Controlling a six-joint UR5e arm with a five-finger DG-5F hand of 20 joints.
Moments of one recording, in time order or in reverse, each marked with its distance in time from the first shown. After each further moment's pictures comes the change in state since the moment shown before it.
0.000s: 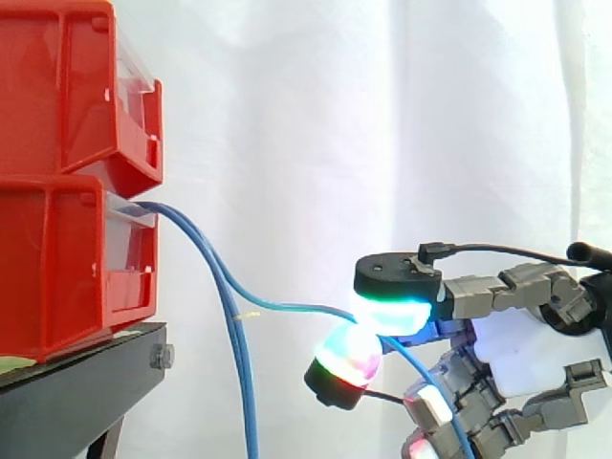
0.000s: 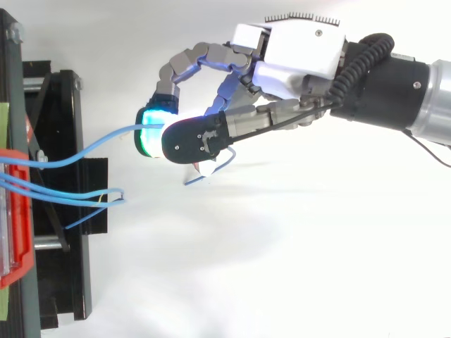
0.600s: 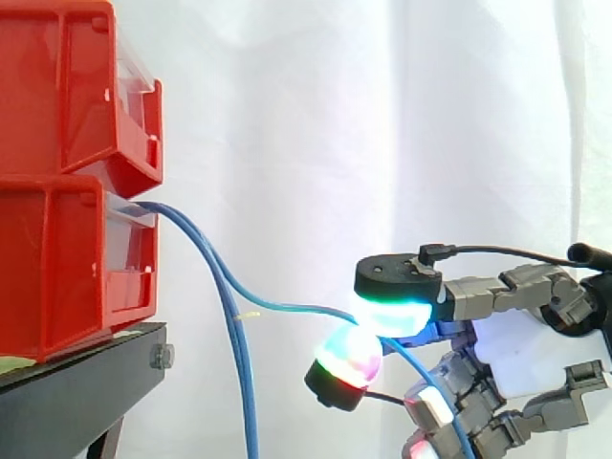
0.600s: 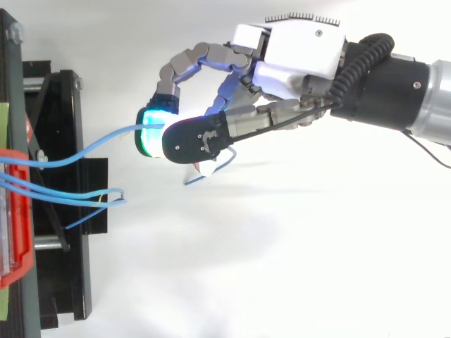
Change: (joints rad) arm 0.000 0.000 -0.001 0.000 0.000 0.000
